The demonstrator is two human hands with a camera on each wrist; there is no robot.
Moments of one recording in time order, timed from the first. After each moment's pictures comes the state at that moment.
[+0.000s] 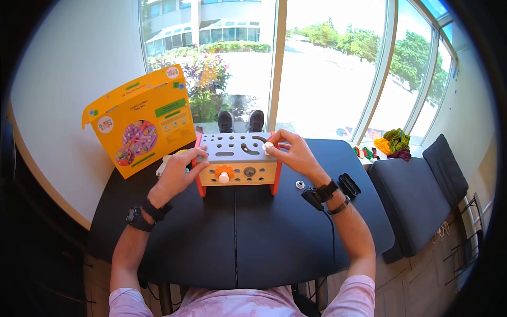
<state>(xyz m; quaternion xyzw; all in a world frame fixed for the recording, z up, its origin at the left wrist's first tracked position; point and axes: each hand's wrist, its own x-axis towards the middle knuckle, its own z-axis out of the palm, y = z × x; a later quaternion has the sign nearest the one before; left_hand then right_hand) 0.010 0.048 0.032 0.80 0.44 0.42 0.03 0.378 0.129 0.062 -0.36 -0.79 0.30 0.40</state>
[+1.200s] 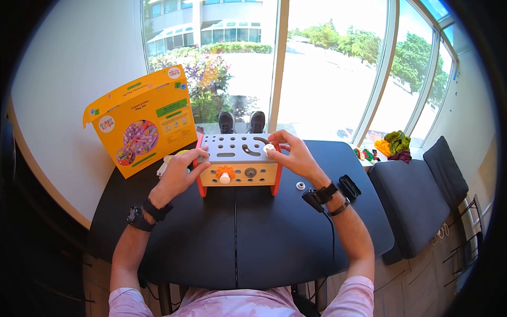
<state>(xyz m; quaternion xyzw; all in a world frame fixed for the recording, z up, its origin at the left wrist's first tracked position) 0.010 0.045 0.034 0.79 0.46 0.39 0.04 0.381 0.131 0.058 -0.36 -0.79 0.31 0.38</state>
